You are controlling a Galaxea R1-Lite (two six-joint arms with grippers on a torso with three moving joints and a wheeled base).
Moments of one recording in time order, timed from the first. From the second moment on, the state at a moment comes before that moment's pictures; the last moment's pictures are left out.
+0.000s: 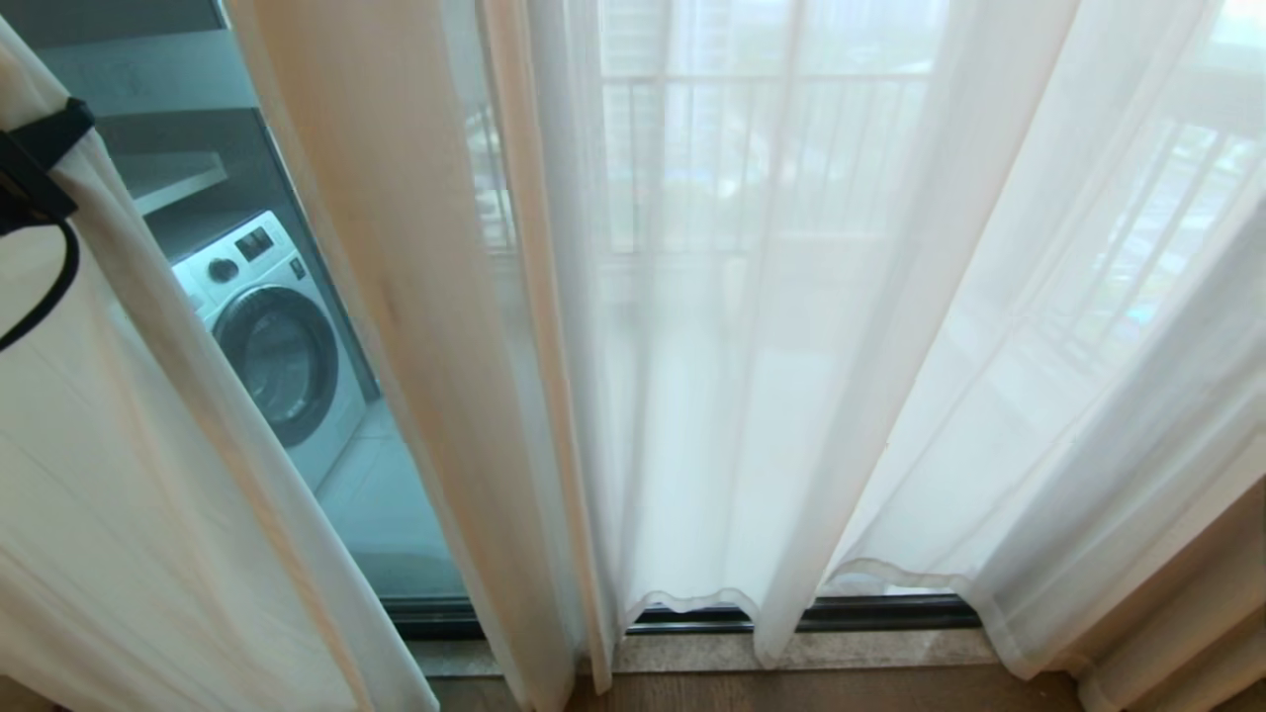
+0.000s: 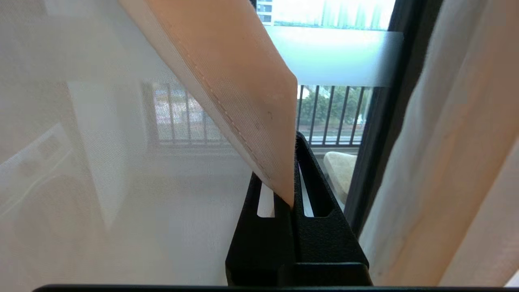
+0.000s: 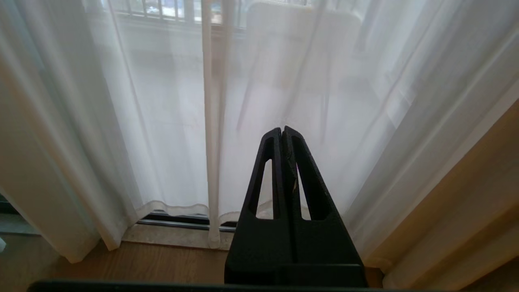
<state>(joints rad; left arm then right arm) 0.35 1.46 -0.89 -0.95 -0.44 -0.25 -0.01 0.00 0.00 -0.07 0.02 -0.12</state>
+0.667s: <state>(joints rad) 0.35 1.46 -0.89 -0.95 -0.44 -0.25 -0.01 0.00 0.00 -0.07 0.02 -0.12</state>
